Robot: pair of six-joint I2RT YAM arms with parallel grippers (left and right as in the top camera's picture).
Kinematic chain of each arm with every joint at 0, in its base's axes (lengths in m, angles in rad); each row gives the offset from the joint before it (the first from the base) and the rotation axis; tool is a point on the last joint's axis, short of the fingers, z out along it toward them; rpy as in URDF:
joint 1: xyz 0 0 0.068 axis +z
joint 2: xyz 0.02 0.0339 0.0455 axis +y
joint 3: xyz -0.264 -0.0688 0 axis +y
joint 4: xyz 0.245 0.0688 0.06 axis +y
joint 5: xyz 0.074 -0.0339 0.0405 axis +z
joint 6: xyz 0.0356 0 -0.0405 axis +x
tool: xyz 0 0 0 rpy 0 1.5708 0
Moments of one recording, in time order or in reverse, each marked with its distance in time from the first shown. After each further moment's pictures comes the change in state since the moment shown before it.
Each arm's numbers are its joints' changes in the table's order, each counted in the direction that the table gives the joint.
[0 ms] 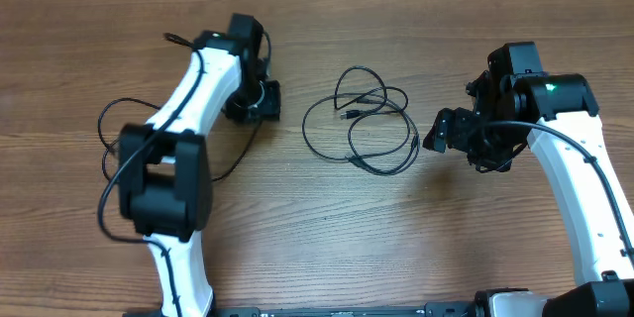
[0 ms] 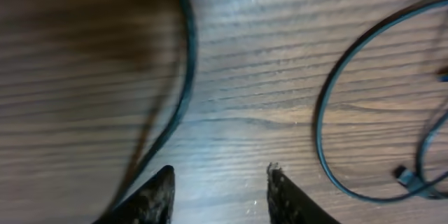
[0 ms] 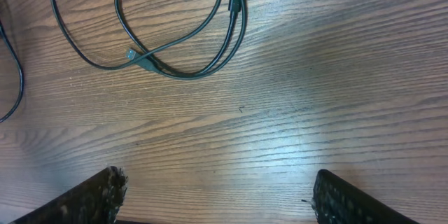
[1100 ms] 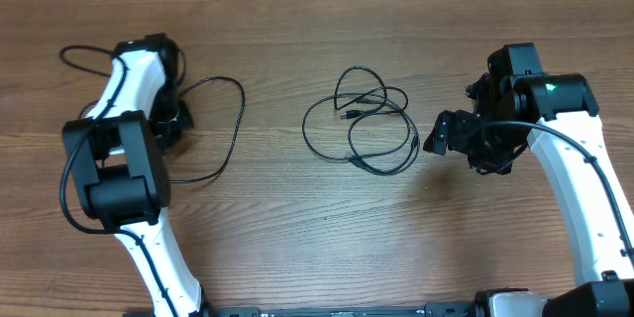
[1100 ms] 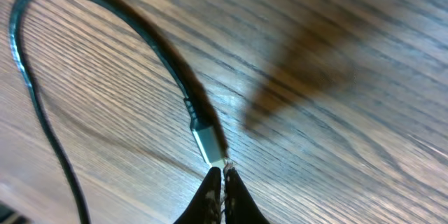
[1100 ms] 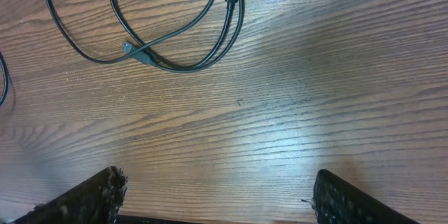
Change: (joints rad) left arm 0.345 0.073 0.002 0.156 0.473 -0.117; right arm 0.000 0.000 0.000 0.023 0.000 -0.001
